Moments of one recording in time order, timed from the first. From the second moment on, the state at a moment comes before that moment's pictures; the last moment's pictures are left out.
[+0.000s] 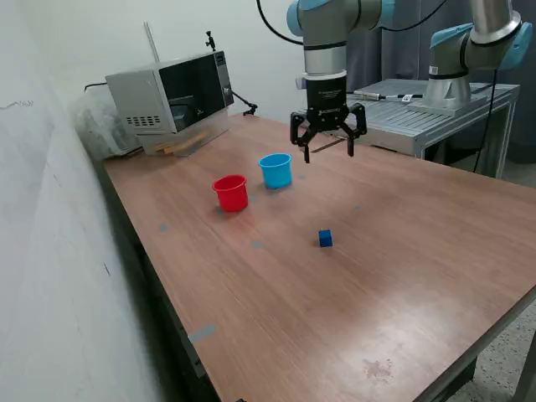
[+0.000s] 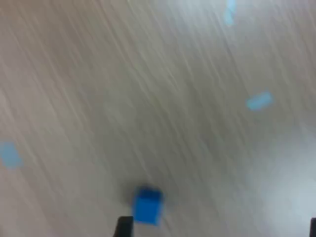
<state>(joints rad) 0.10 -0.98 1.42 -2.07 -1.58 2.12</state>
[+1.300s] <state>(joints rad) 0.10 -0.71 1.28 -2.17 -1.39 2.11</state>
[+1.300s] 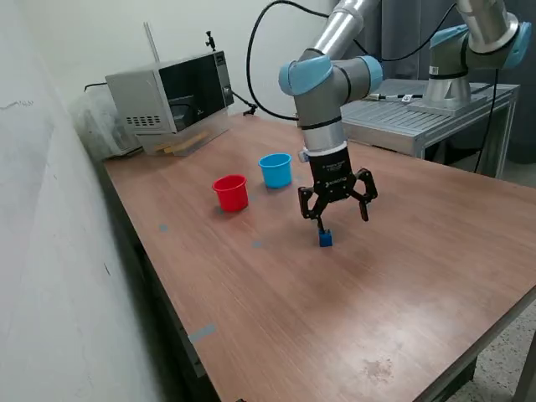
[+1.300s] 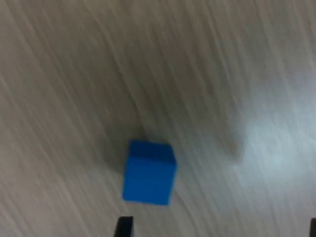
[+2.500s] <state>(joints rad) 0.08 -0.69 1.31 -2.27 -1.40 2.17</state>
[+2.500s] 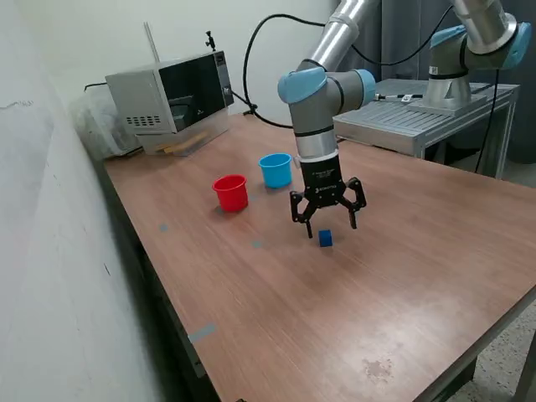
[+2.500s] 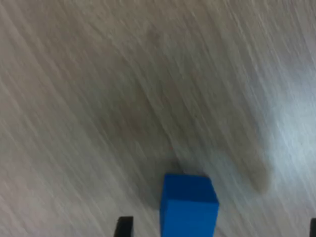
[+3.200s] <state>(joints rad) 0.08 -0.69 1.32 -2.32 -1.45 2.17</state>
